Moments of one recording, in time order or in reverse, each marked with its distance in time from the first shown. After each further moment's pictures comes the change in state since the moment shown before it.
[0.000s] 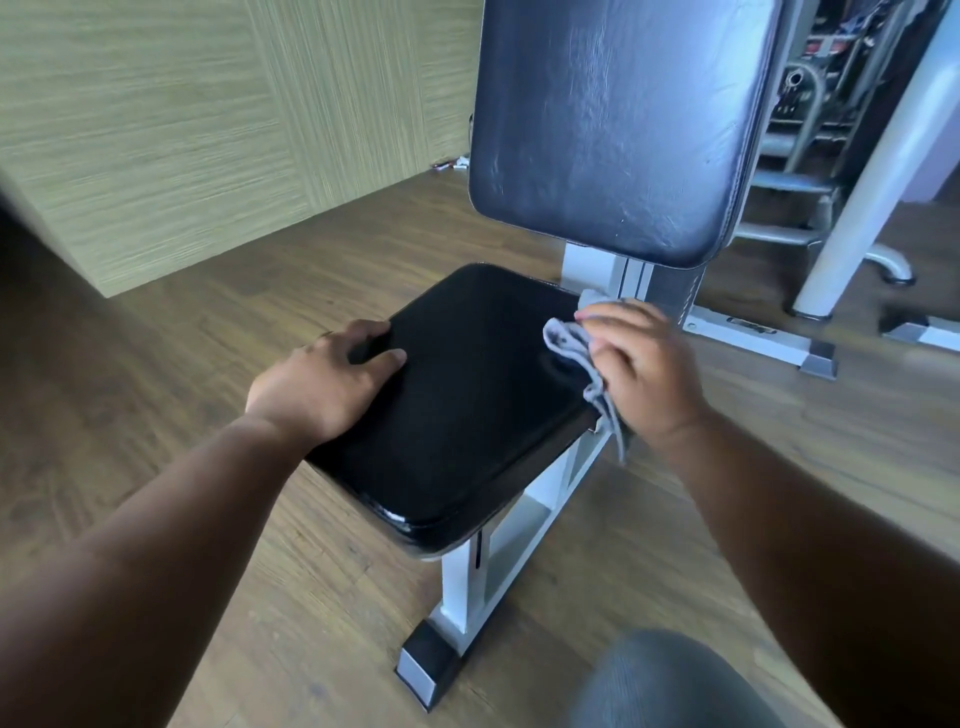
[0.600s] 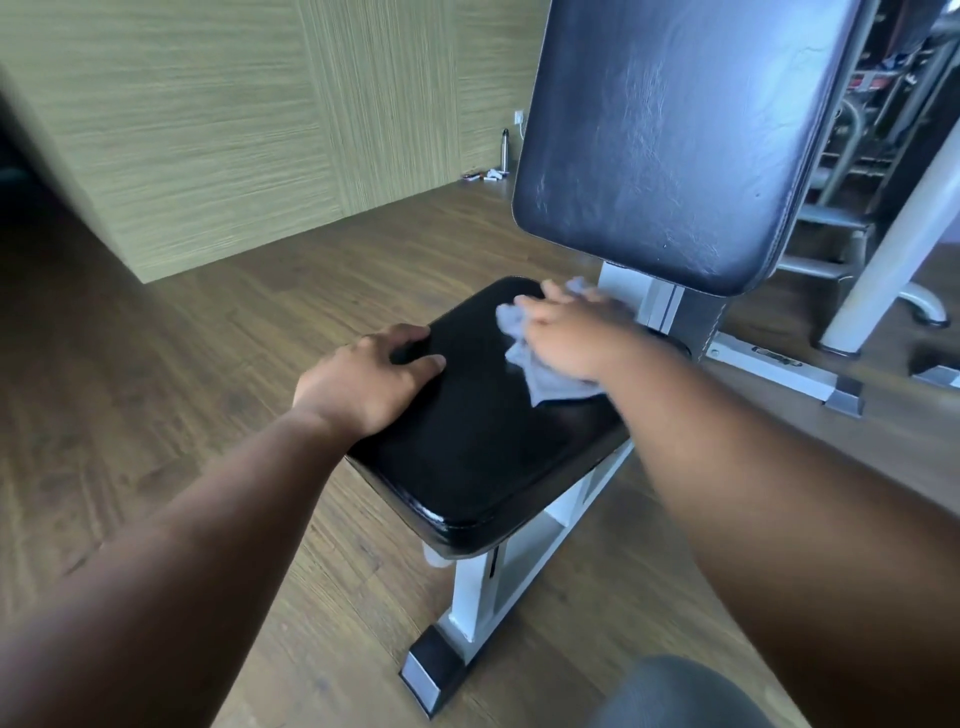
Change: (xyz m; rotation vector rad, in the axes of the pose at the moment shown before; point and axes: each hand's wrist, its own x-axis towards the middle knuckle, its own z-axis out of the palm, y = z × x) left_hand -0.006 0.005 -0.007 -0.050 -0.040 -0.050; right_hand 0.086 -0.069 0.033 -0.273 -0.724 0.178
